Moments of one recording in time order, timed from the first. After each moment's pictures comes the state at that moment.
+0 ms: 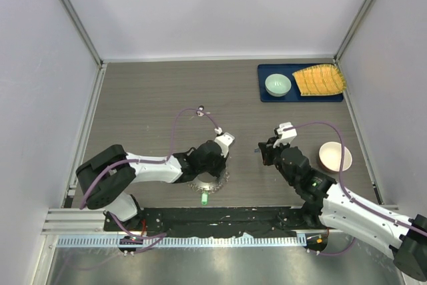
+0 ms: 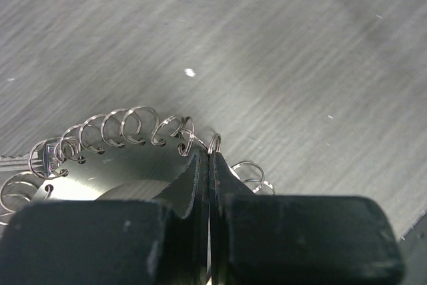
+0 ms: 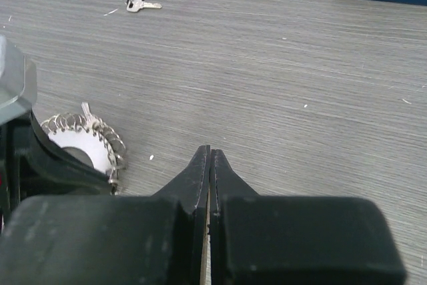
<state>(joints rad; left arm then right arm) -1.03 1.56 0.66 0.20 -0.08 -0.32 0.82 0.64 0.28 0.07 0.42 0.33</state>
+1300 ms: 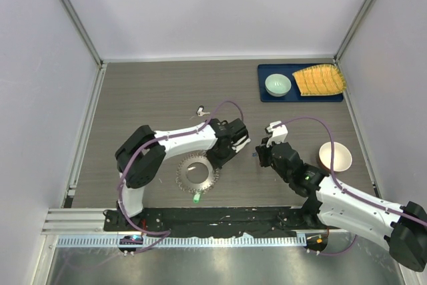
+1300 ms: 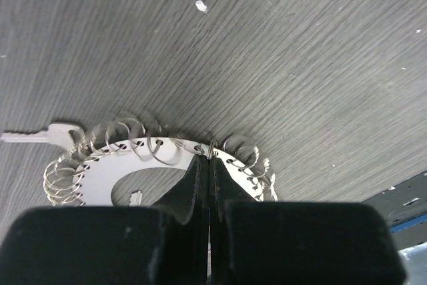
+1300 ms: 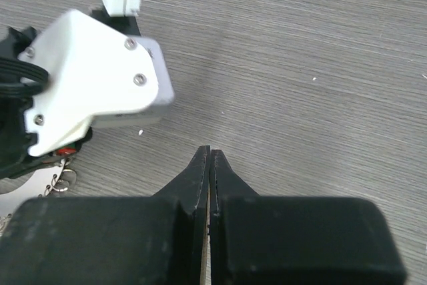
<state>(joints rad) -0.99 1.90 1.37 -0.86 -0.01 -0.08 0.82 0.80 0.34 0.01 0.38 0.34</state>
